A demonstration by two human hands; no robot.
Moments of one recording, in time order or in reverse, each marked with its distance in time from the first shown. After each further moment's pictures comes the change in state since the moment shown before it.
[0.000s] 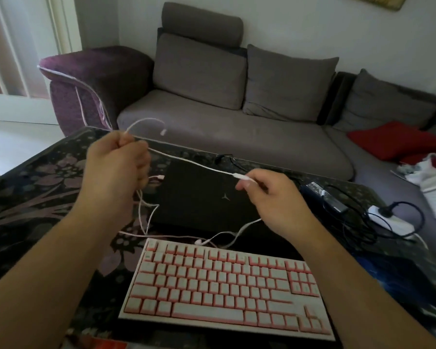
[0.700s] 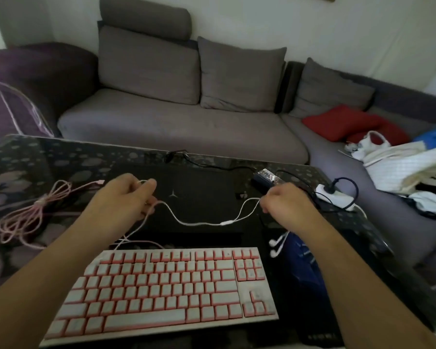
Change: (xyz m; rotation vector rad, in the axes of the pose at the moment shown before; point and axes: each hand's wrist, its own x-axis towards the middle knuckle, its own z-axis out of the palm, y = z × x) left_hand -0.020 -0.050 0.089 0.718 -0.271 -0.168; right_hand -0.030 0.112 -0.085 -0.085 0.111 0.499
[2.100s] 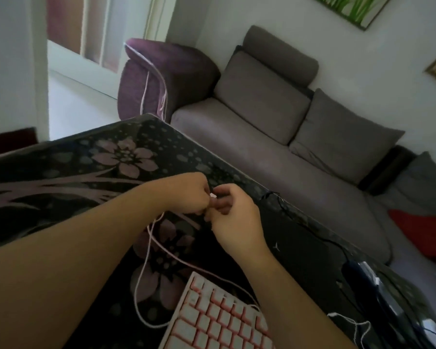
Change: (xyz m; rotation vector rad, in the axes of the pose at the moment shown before) left_hand 0.103 -0.098 -0.135 0.305 -0.183 0.016; right_hand -0.010 -0.232 0.231 0.222 -0.309 -0.509
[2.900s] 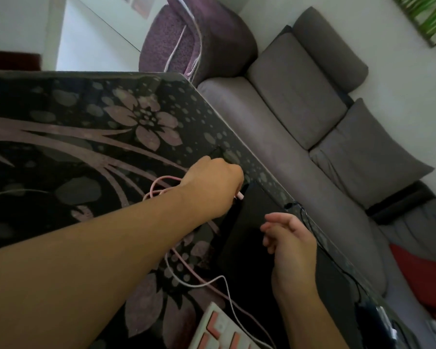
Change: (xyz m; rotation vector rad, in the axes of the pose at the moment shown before) left_hand 0.065 -0.044 0.035 0.326 0.295 0.059; right_hand 0.048 0.081 0.000 0.226 0.273 0.161
